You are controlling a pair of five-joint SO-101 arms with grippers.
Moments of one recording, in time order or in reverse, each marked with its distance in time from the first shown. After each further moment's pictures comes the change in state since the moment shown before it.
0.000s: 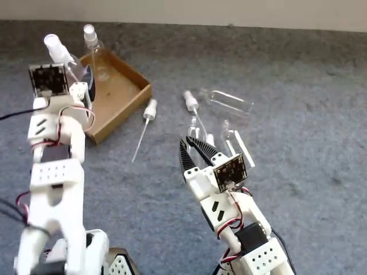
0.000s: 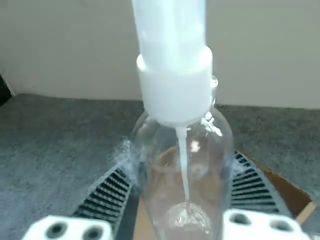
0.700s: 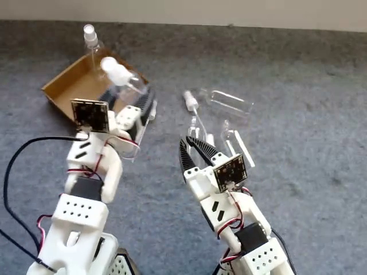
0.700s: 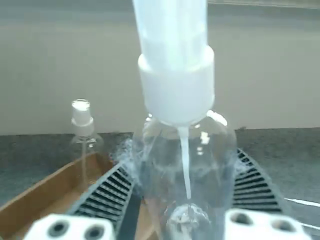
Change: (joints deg) left arm 20.4 -23.7 17.3 -3.6 7.8; right arm 0.0 0.0 0.0 -0.2 0.0
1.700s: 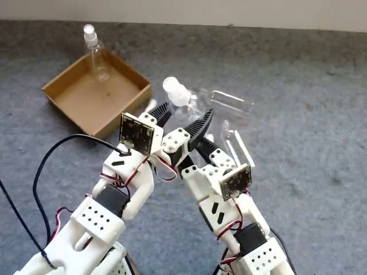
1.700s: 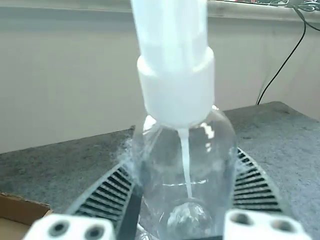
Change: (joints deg) left arm 23.2 -0.2 -0.1 -1.1 2.2; right arm -1.6 0.1 0.0 -12.5 0.1
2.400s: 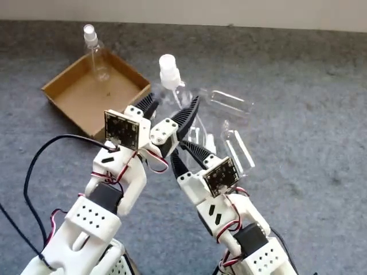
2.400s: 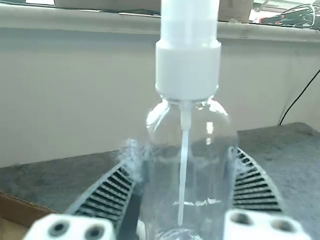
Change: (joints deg) left arm -5.3 -1.0 -1.1 -2.5 -0.4; right arm -3.7 -0.2 -2.5 15.2 3.3
